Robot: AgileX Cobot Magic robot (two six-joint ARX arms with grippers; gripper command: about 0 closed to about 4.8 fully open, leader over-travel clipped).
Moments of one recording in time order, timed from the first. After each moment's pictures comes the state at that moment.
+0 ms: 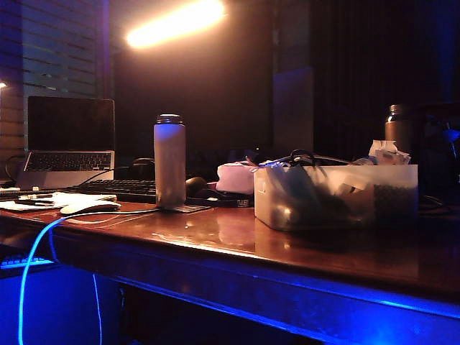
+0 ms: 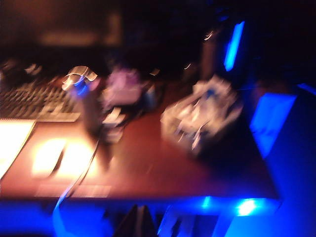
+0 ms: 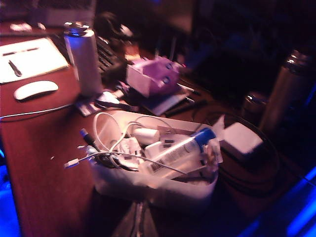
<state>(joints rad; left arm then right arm) -0.60 0.66 1.57 -1.16 -0.03 0.02 0.08 0.50 0.80 -0.50 -0.26 -0.09</state>
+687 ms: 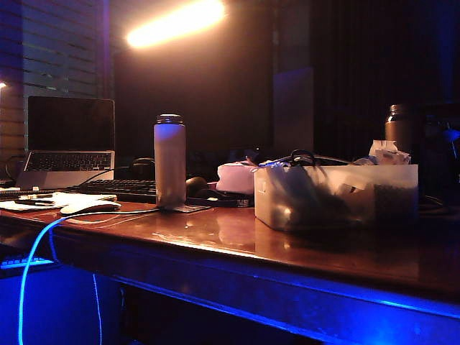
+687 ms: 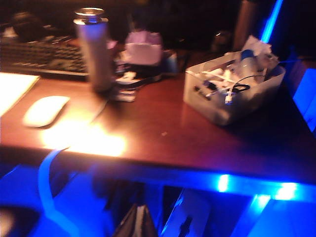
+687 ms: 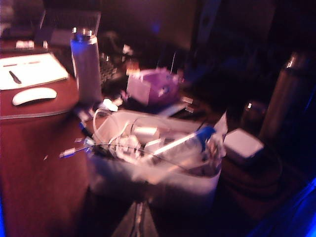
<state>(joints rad) -0.60 0.11 0.67 -0.77 -0.12 -0.02 0.08 0.19 0.45 -0.31 -0.26 -0.08</state>
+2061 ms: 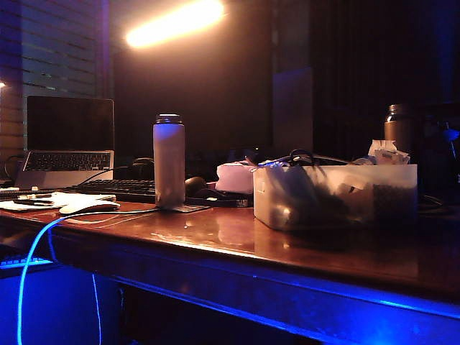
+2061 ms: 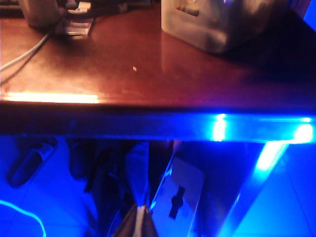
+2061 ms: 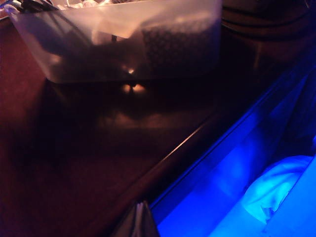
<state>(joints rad) -0.60 0.08 0.05 -0.26 -0.03 0.03 0.08 0.18 0.02 -0.18 -0.18 0.07</state>
